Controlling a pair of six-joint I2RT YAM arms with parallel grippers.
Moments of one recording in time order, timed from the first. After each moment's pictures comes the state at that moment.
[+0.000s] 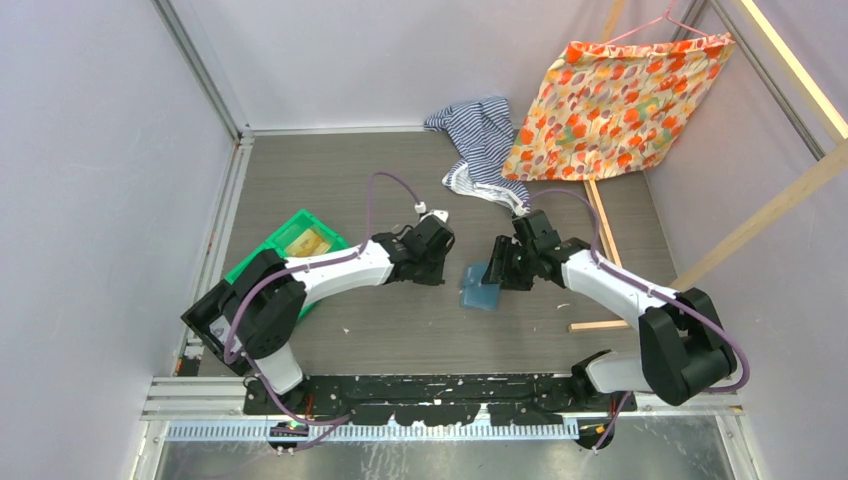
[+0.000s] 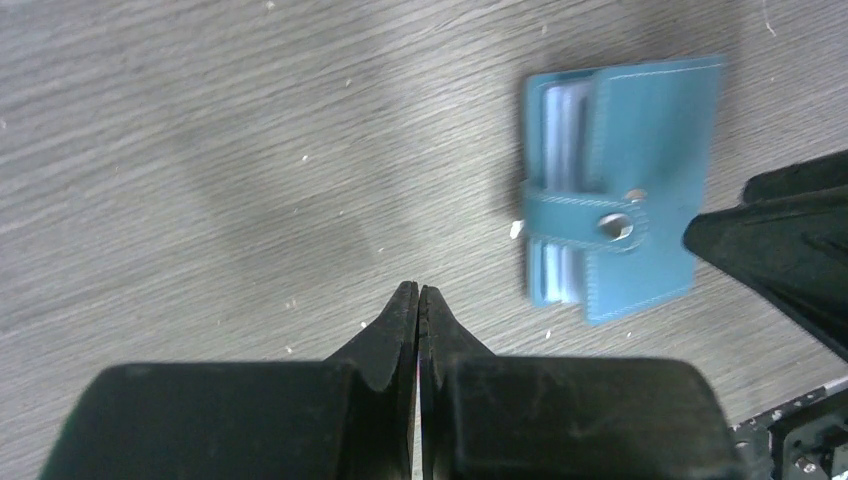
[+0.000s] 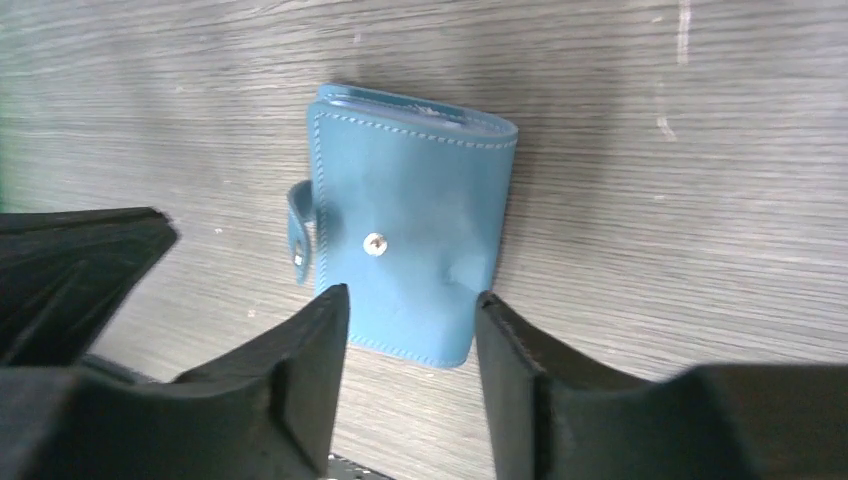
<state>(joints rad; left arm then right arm) -0.89 1.71 1.14 -0.40 -0.15 -0.61 0.44 1.34 0.72 -0.39 -0.19 0.65</state>
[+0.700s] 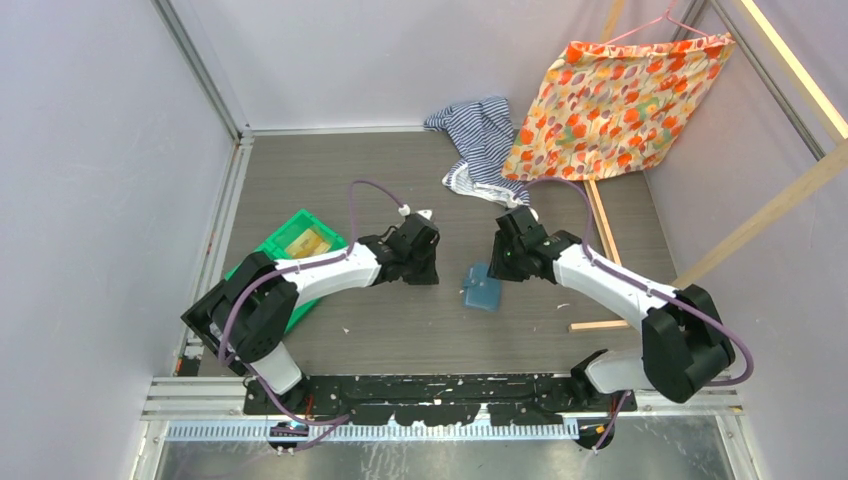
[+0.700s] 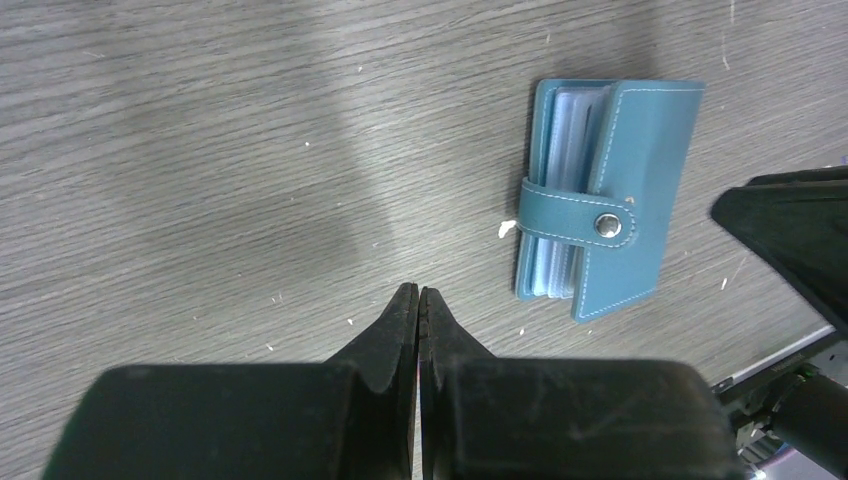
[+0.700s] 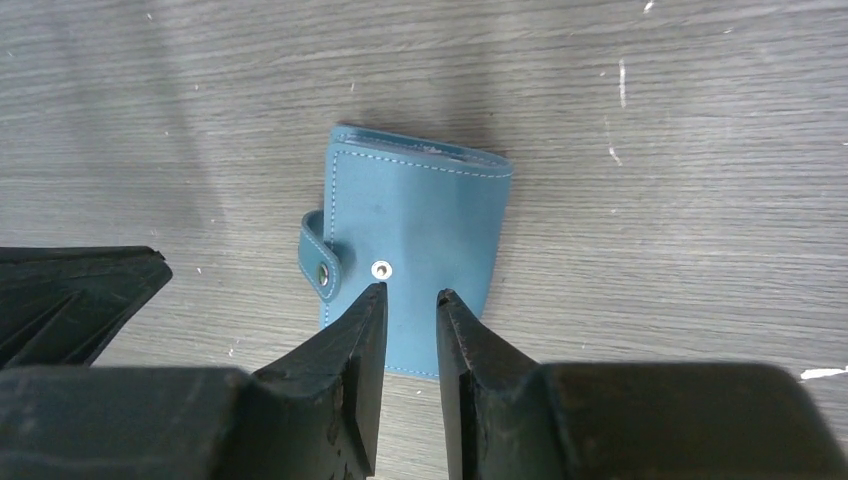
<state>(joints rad) -0.82 1.65 1.01 -0.29 -0.03 -0.73 0.55 1.34 0.84 -0.50 0.06 0.65</state>
